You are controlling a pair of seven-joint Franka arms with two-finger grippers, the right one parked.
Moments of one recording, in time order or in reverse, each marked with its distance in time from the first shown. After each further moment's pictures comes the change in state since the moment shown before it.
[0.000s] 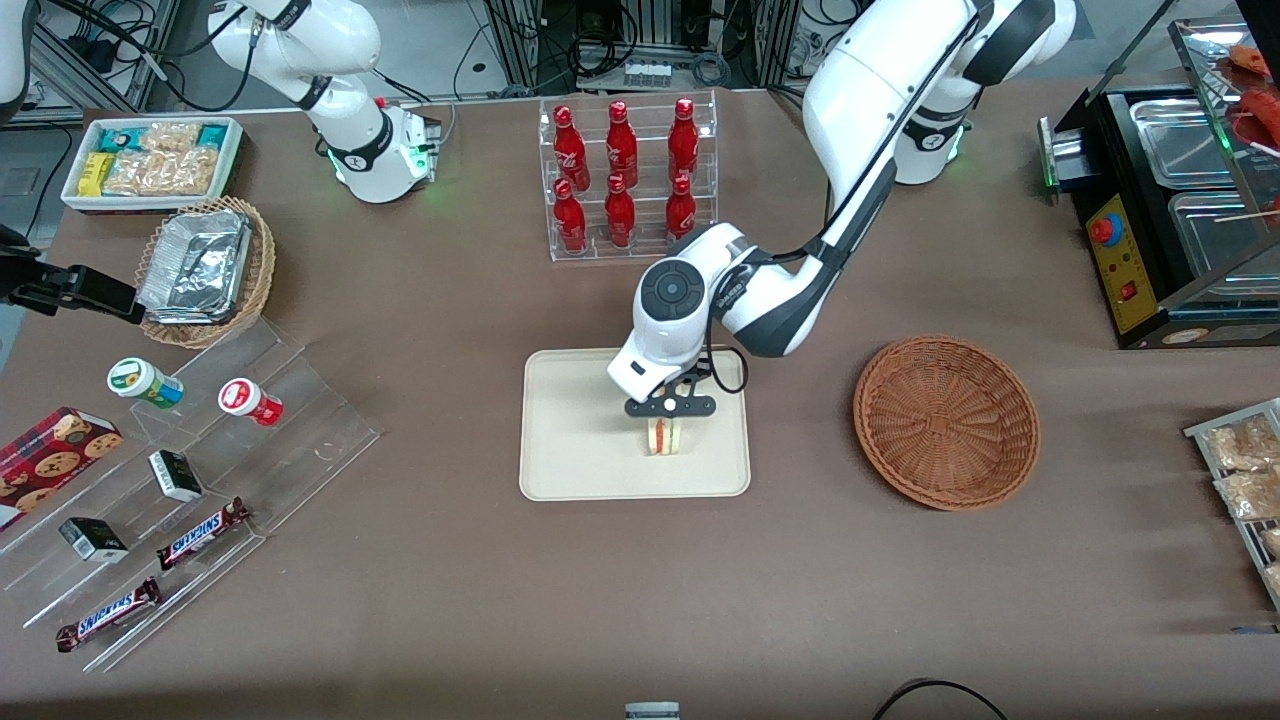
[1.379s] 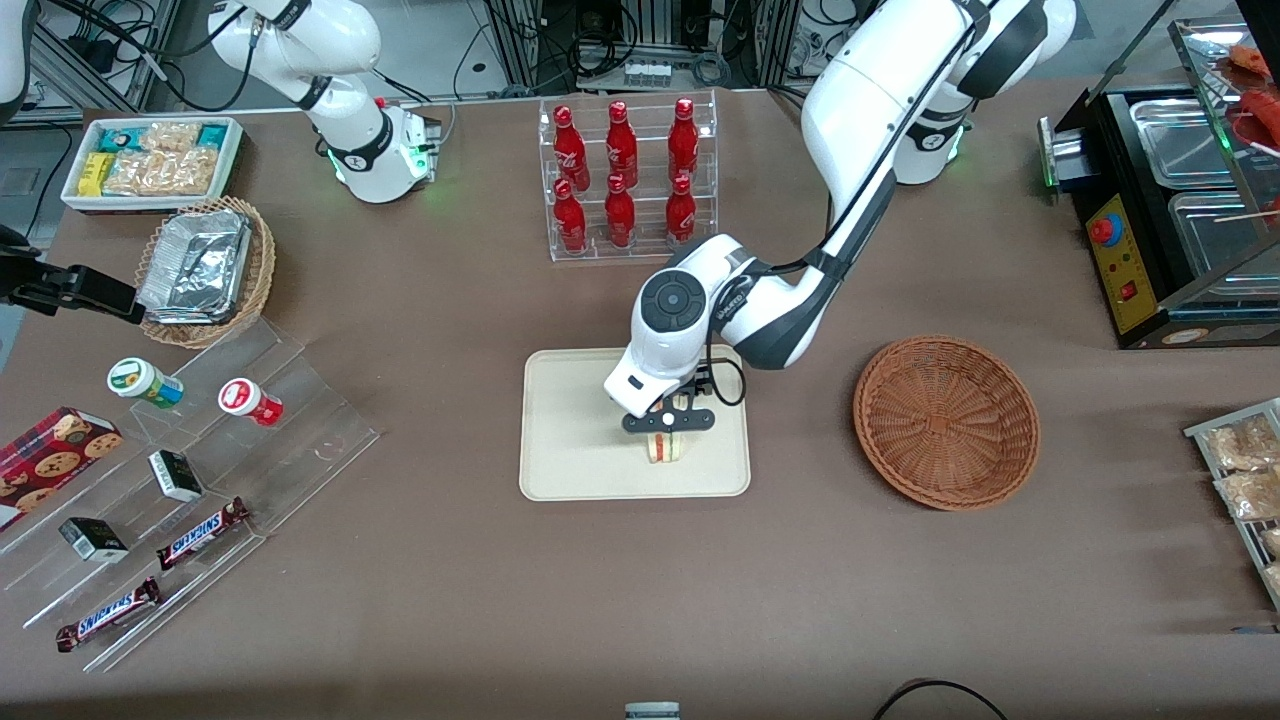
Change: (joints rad) arm 0.004 0.025 0.003 0.082 0.001 -0.004 -0.023
